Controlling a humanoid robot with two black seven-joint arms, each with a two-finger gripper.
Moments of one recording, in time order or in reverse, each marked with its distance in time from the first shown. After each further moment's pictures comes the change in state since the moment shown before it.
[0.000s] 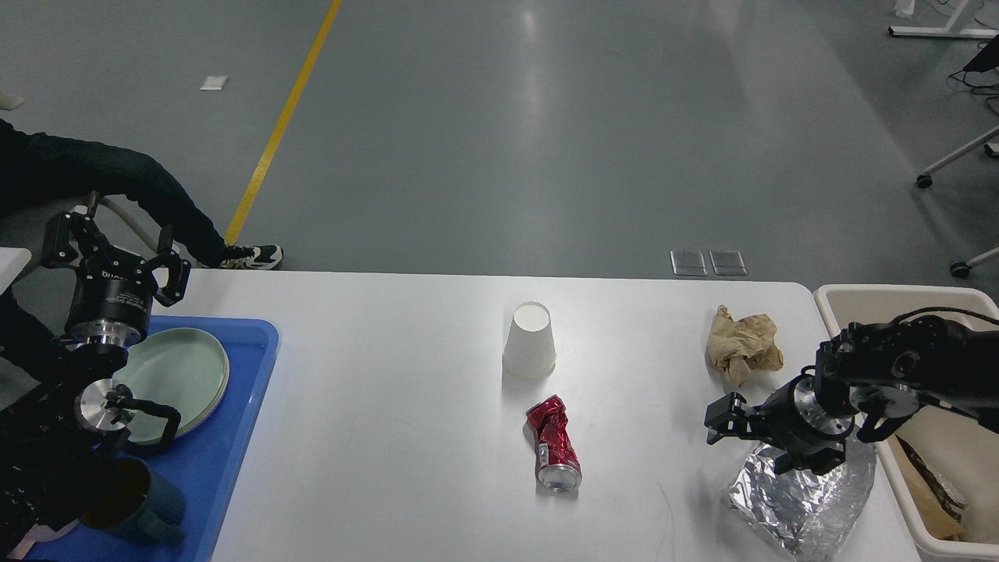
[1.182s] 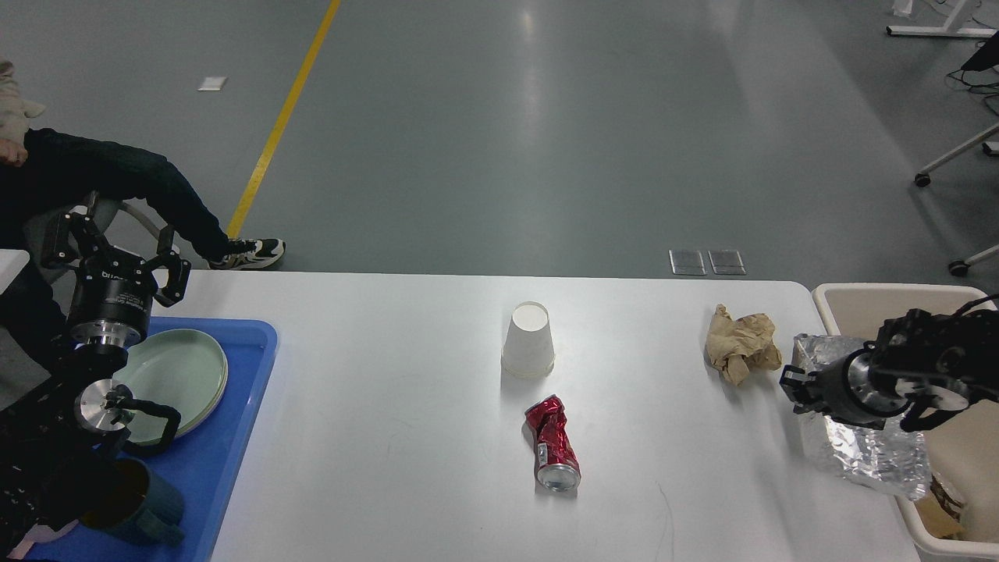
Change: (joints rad) left arm 0.000 0.000 0.000 0.000 0.000 0.000 -0.001; right arm 0.077 -0.116 -0.062 0.012 -0.007 -0.169 -0.010
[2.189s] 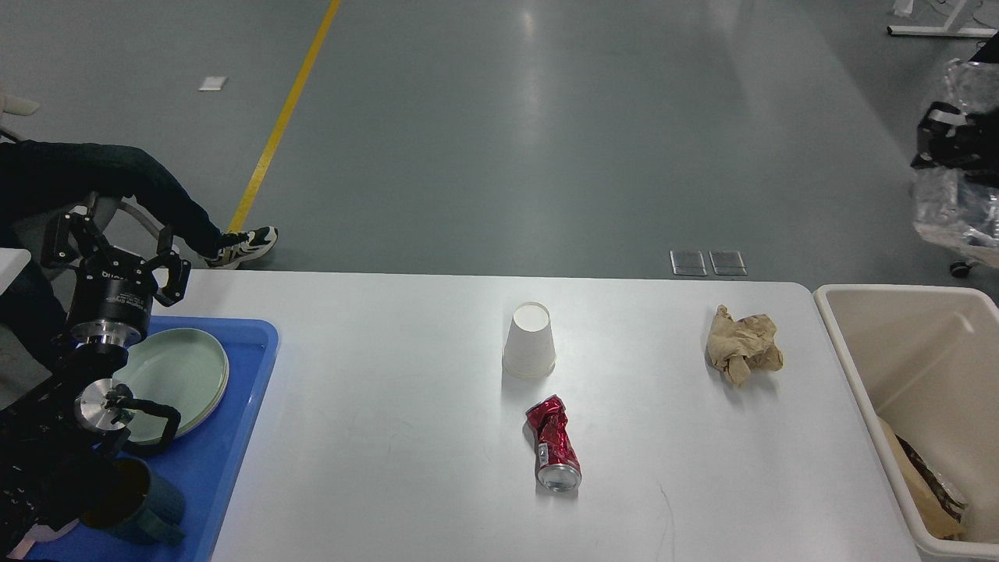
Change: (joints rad) left arm 0.000 0.000 0.000 0.000 0.000 0.000 0.000; right arm 0.629 -0.237 -0.177 0.049 0.016 0.059 0.000
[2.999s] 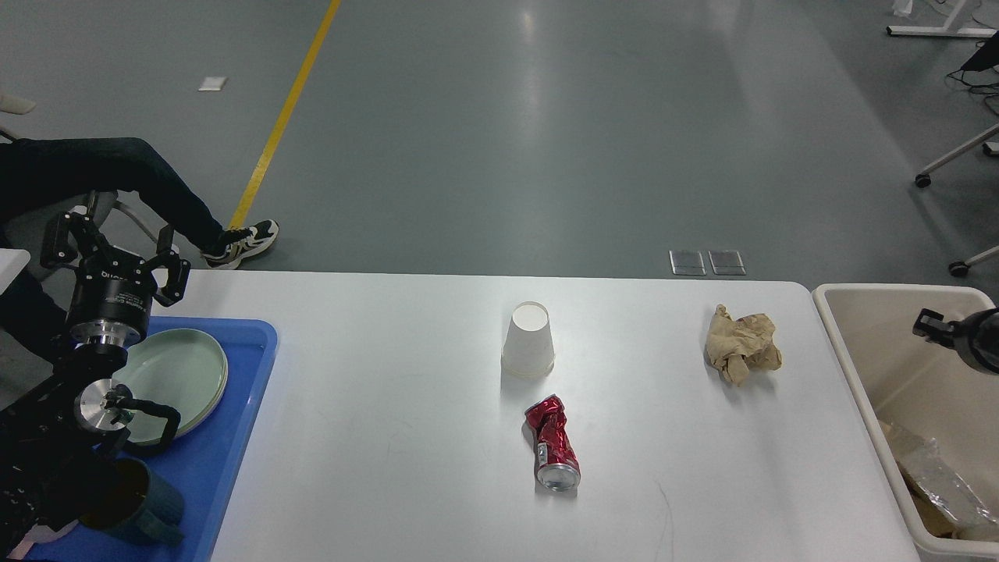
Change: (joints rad) left arm 0.000 0.000 0.000 0.000 0.000 0.000 0.000; right arm -0.686 0.249 0.051 -0.445 0.013 -0.135 0.006
